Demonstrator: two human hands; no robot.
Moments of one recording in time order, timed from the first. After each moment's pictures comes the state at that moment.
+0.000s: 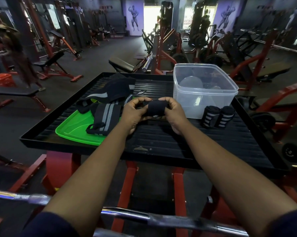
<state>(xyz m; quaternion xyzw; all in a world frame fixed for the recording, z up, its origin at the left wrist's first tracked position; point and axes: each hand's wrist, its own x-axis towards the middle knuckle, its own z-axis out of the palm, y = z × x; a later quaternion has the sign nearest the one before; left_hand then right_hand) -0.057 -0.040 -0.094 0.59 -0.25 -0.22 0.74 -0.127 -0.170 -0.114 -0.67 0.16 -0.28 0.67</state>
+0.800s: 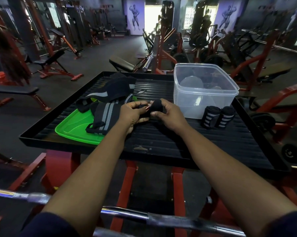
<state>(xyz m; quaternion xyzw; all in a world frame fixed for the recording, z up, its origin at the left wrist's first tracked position) -0.051 -0.039 -0.096 0.63 -0.16 -0.24 0.73 -0.138 -0.168 -0.111 -0.85 0.07 -0.26 0.45</state>
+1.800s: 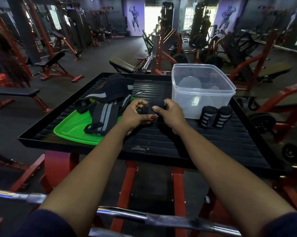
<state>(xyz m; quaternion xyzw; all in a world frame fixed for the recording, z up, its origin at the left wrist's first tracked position) -0.057 -0.039 -0.102 0.64 -0.29 -0.23 0.68 -0.135 -0.171 -0.111 -0.77 0.17 -0.29 0.55</state>
